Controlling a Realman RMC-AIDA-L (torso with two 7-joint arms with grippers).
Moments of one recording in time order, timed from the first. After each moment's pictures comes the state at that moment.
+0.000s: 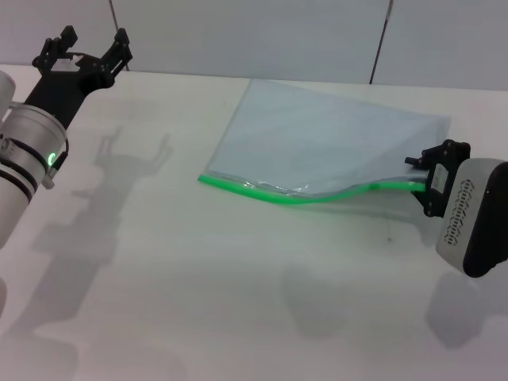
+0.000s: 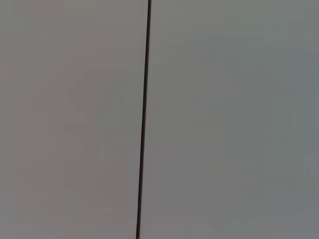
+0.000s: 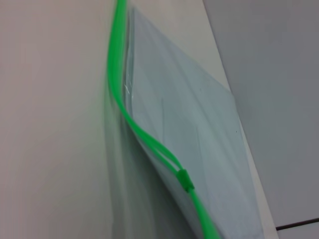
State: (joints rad) left arm -0.56 -2.03 -1.42 -0.26 -0.29 -0.94 2.82; right arm 0.31 2.03 -1.71 -1.09 1.03 0.45 -1.88
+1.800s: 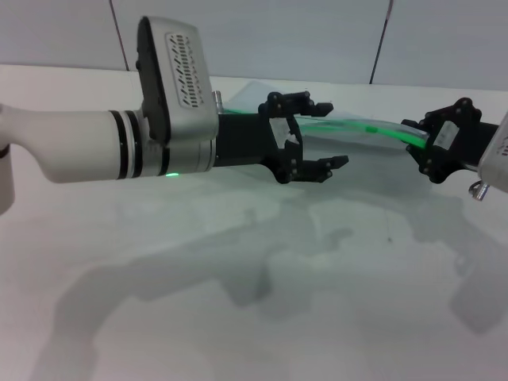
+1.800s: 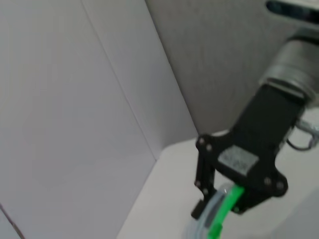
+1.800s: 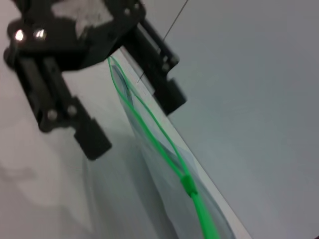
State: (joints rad) left arm -0.63 -1.97 -1.45 -0.72 1.15 -0.91 2.24; right arm 0.32 2.02 -1.51 -1.20 1.21 0.73 -1.71
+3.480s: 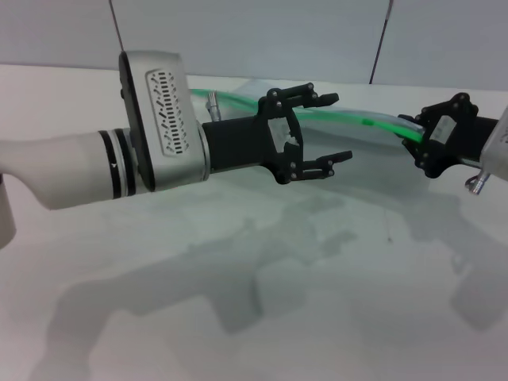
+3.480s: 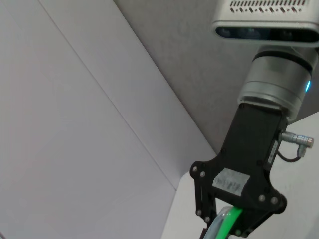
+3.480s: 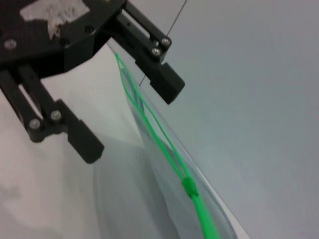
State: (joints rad) left arm -0.57 -2.03 -1.54 -0.70 1.08 -1.01 2.57; right arm 0.34 2.03 -1.49 -1.19 1.24 0.75 -1.69
